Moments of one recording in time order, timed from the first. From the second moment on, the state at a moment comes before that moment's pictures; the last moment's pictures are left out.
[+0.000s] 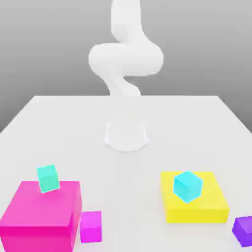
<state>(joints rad) 0.07 -0.71 -0.03 -2.30 0.03 2.32 0.70</state>
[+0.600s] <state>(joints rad) 0.44 -0.05 -0.06 -2.26 0.21 2.49 -0.06</state>
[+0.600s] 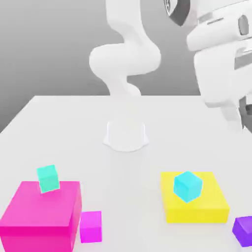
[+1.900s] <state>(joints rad) 0.22 0.04 -0.20 -2.42 -0.03 2.47 -0.96</state>
